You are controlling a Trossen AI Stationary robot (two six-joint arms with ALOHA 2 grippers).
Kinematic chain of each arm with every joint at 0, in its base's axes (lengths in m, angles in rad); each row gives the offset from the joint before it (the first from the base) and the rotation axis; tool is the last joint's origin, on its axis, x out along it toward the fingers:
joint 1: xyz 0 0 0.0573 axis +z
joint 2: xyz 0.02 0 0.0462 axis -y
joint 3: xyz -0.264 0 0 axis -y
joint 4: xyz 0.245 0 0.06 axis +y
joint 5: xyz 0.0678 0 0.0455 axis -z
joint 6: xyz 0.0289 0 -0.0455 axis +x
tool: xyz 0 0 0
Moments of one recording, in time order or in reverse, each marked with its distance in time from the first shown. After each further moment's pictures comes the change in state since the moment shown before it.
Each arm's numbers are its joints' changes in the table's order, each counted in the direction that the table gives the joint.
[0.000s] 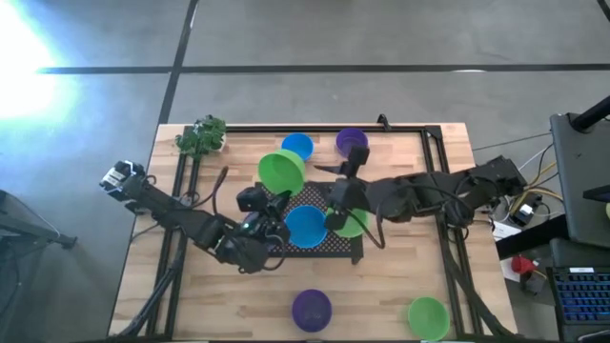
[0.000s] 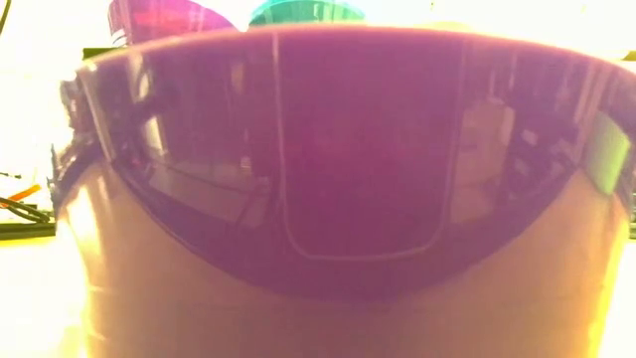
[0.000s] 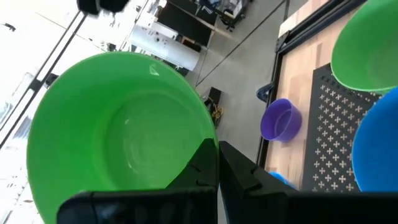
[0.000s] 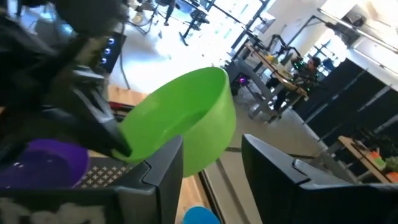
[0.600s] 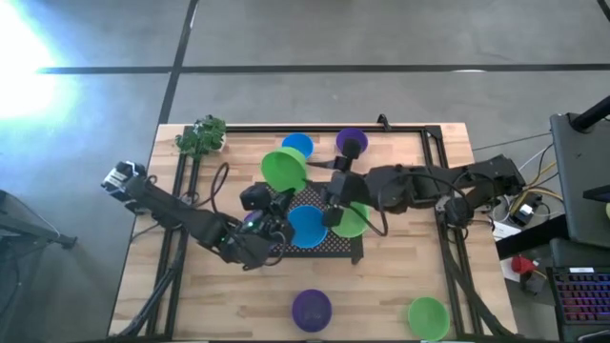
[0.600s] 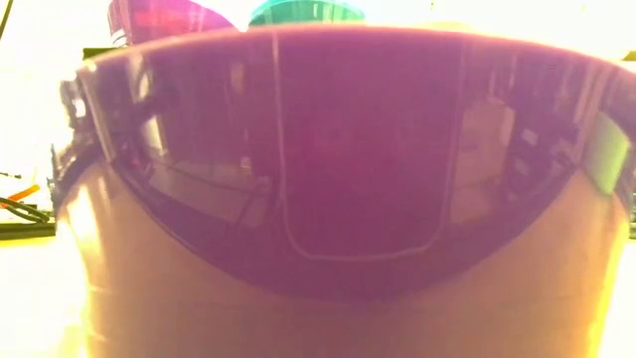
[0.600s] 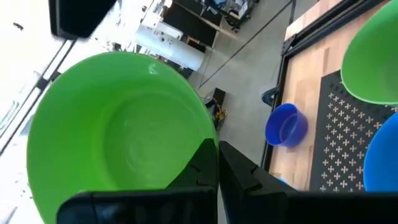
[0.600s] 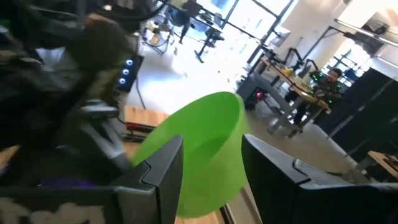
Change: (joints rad) left arm 0.021 -0.019 -0.001 -0.125 -0.003 0.098; right arm -0.056 -0.002 0.000 -0.080 -0.145 -0.012
